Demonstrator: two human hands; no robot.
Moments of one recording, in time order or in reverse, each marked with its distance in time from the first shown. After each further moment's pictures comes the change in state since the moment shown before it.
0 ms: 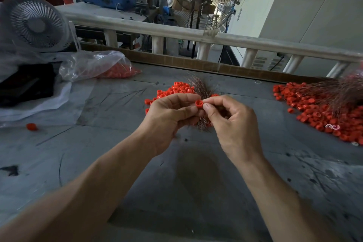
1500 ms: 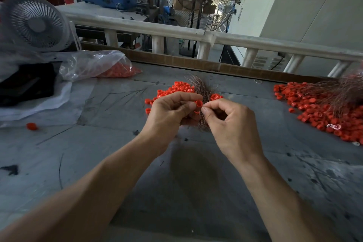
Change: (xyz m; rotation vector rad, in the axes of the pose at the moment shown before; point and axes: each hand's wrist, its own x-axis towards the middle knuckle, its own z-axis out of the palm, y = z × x) left_hand -0.001 -0.005 0.002 0.257 0.035 0.162; right_hand -0.001 -0.002 0.000 -0.229 -0.011 -0.023
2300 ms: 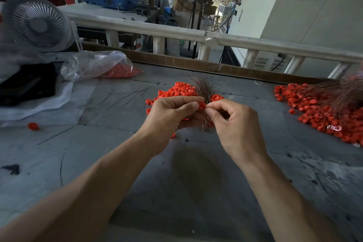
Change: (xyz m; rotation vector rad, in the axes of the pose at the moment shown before) left_hand 0.004 -0.001 -0.007 -0.057 -0.054 -0.102; right_hand 0.002 0.005 -0.005 -0.014 -0.021 0.015
